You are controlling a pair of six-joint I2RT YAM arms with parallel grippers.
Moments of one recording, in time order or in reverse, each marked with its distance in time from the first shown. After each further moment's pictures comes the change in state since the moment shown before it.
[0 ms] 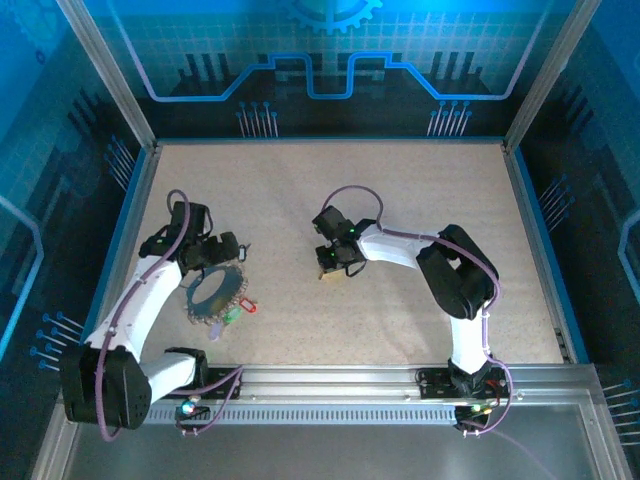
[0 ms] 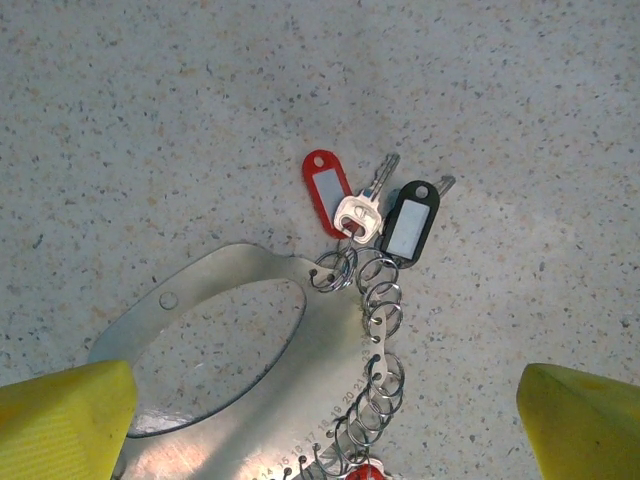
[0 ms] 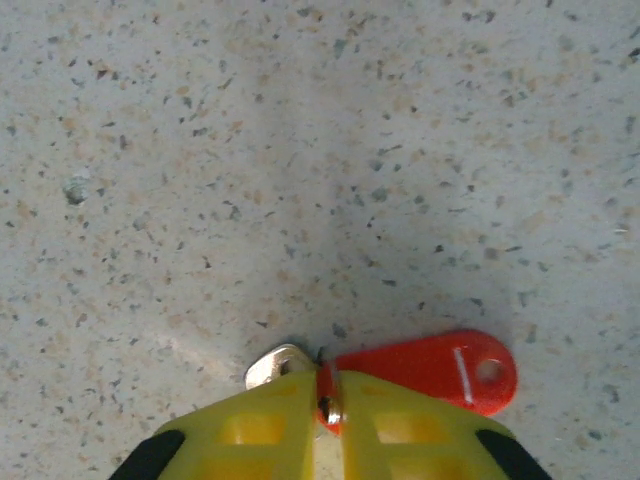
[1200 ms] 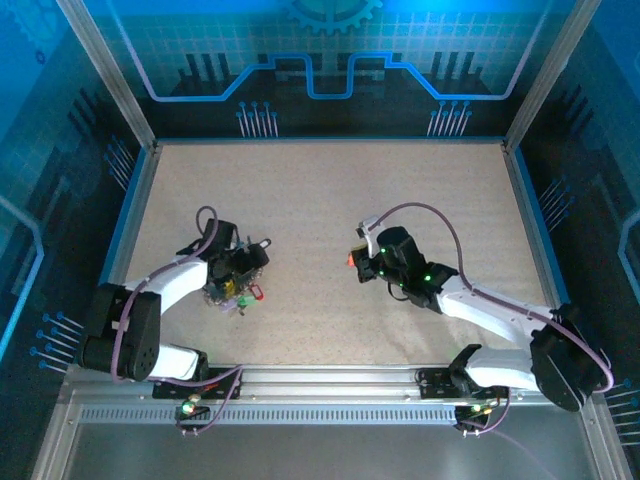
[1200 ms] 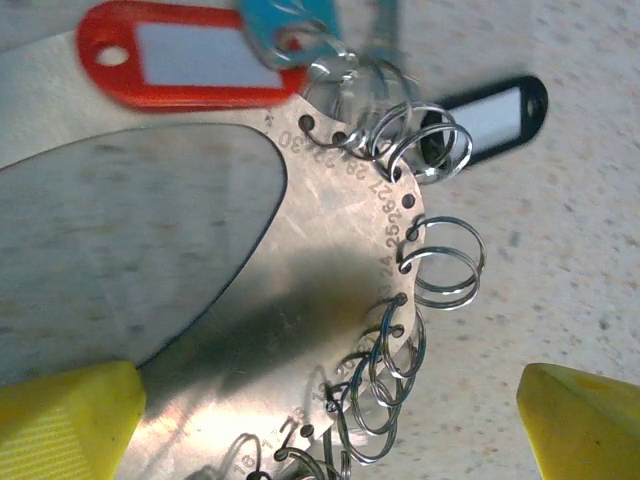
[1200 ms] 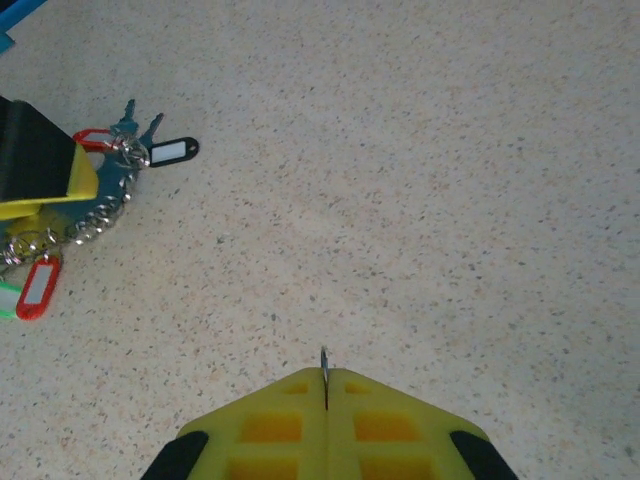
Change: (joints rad) left arm -0.136 0.263 -0.216 0.463 0.204 -0.237; right arm -0.041 -0.750 -0.613 0.444 0.046 -0.179
